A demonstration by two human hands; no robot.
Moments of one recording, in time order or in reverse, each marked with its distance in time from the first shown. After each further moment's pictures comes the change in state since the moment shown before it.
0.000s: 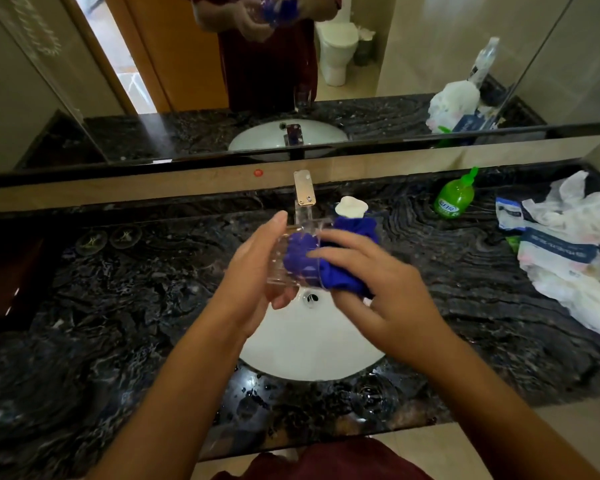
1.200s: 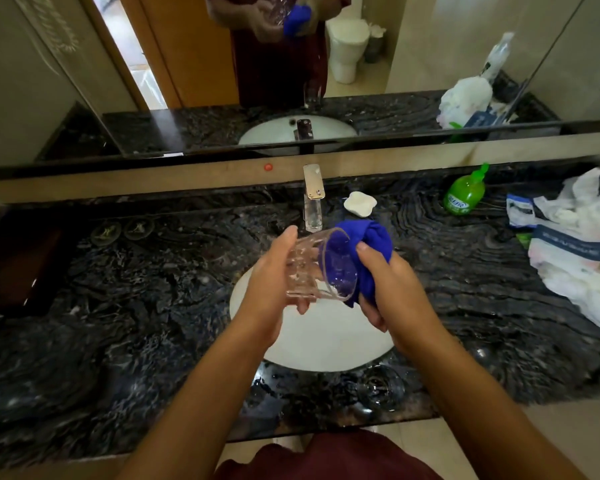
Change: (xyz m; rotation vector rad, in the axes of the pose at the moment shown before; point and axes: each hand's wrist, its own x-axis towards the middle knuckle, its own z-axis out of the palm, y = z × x) left_hand -0.014 -0.026 0.006 -0.003 0.125 -0.041; right_hand 0.002 -0.007 0.024 0.770 0.126 0.840
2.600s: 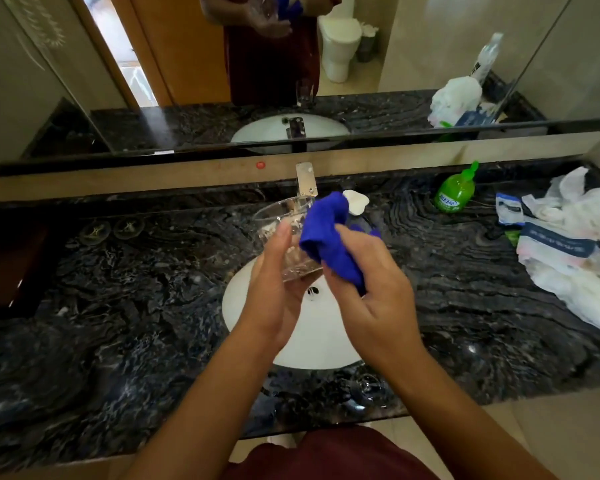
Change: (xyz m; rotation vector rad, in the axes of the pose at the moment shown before) left_hand 0.001 -0.013 0.010 -0.297 -0.146 0.115; right_hand -0.023 0.009 0.010 -0.455 0.105 -0.673
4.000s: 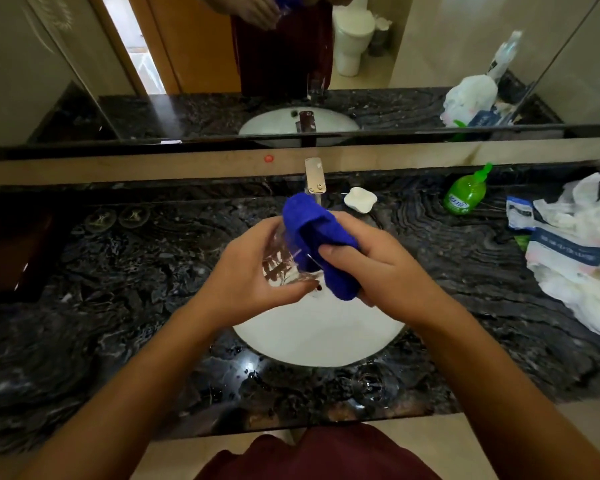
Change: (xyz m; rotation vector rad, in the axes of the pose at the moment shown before) left_hand 0.010 0.040 -0.057 1.160 -0.252 0.453; right_hand 0.052 -0.012 -0.020 0.292 -0.545 0.216
